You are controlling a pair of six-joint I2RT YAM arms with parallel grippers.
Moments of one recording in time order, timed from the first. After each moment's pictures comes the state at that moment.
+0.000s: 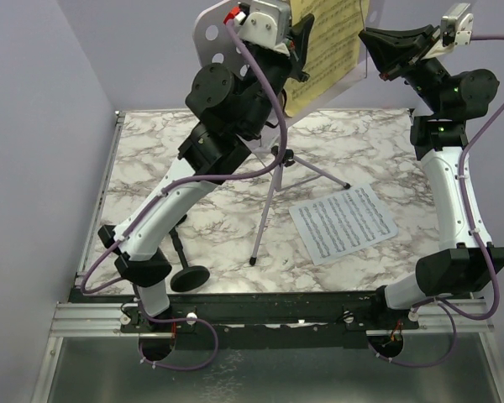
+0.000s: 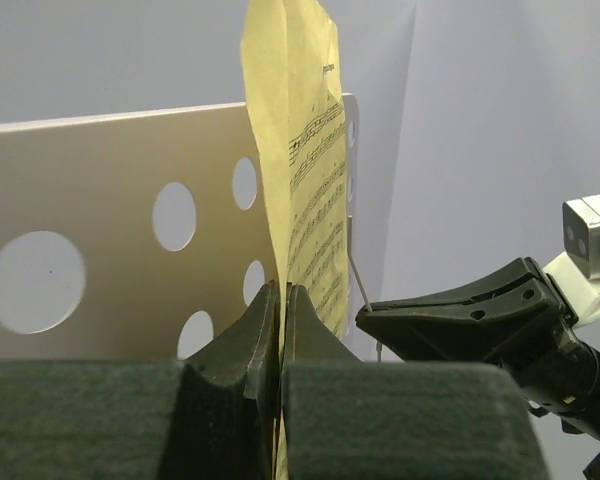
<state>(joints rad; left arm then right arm) -0.94 1.74 2.34 0.02 -0.33 0.13 0.02 1.49 1.70 0.56 -0.77 0.31</state>
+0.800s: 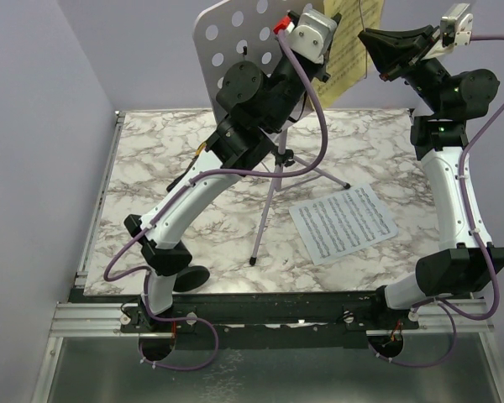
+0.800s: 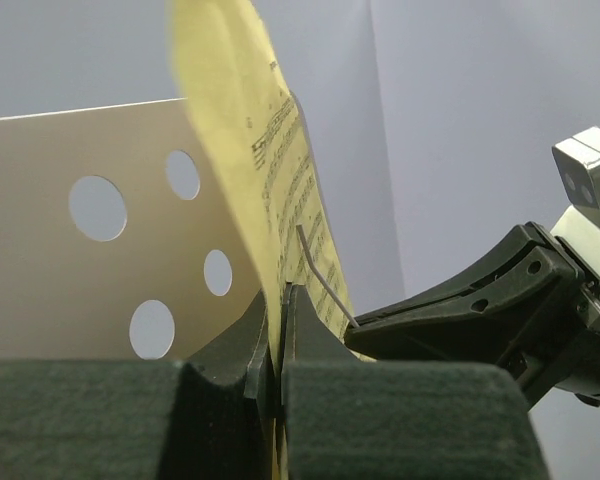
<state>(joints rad) -0.94 1.92 2.50 0.06 -0.20 0.33 0.02 1.49 1.70 0.56 -0.78 0.31</state>
